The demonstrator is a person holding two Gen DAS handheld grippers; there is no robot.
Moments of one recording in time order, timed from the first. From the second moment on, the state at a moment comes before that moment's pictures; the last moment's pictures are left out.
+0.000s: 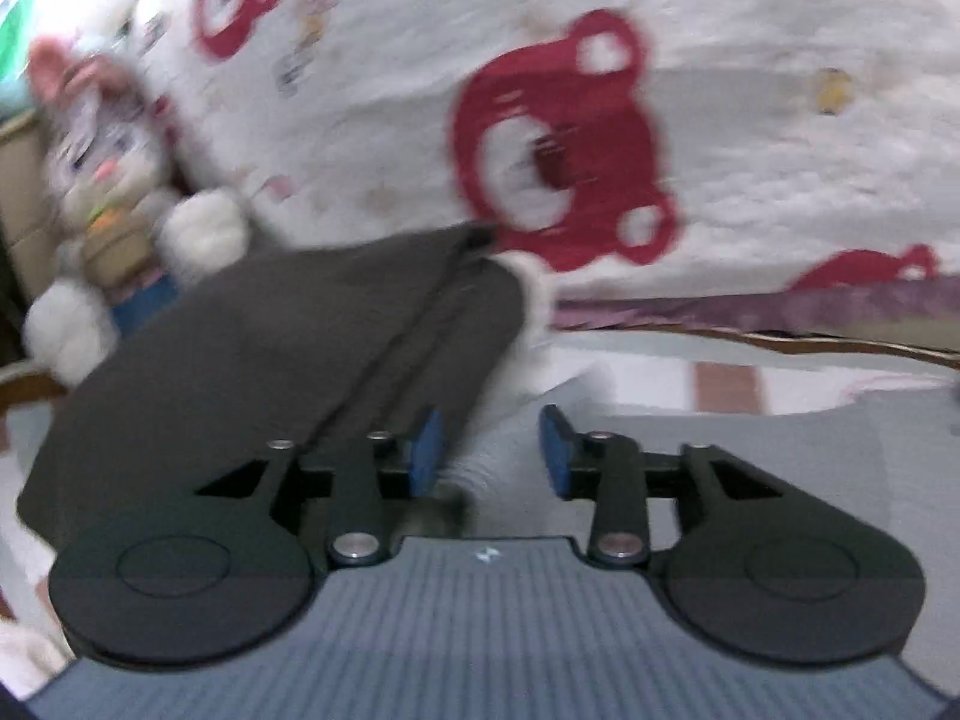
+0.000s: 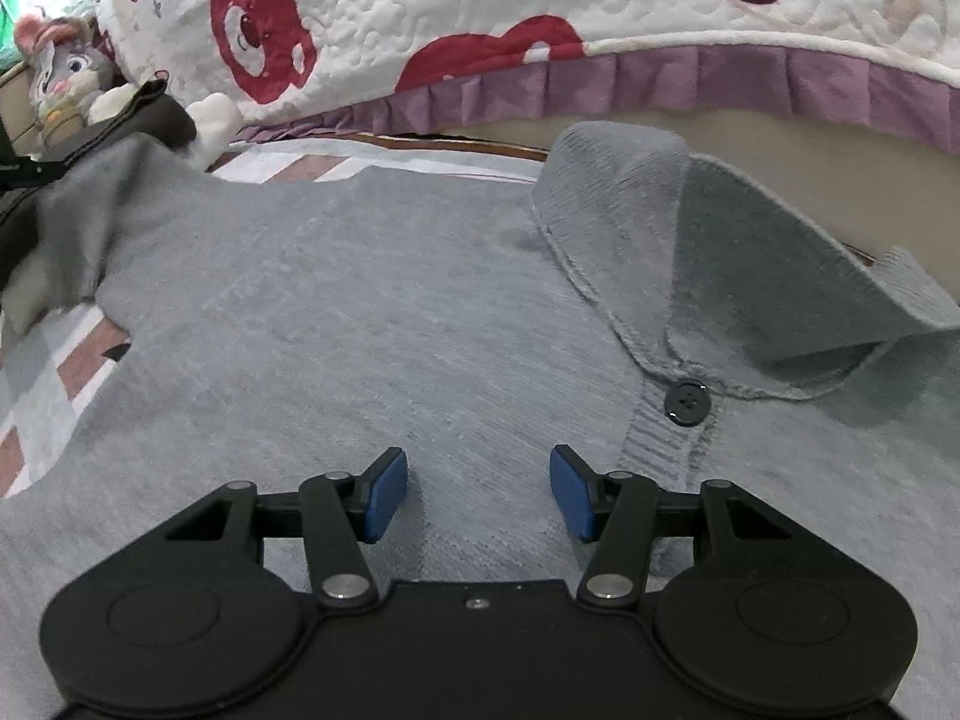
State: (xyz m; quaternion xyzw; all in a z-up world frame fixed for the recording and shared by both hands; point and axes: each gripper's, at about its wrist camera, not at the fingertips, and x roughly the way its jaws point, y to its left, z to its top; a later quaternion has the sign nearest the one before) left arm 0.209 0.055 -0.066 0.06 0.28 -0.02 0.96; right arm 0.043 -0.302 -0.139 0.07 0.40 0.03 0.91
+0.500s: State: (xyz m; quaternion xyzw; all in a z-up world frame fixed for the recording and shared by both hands) left arm 0.190 -0.144 -0.081 0.15 0.30 -0.38 0.86; right arm 0.049 -0.480 -0.046 0.20 0.38 -0.12 0.90
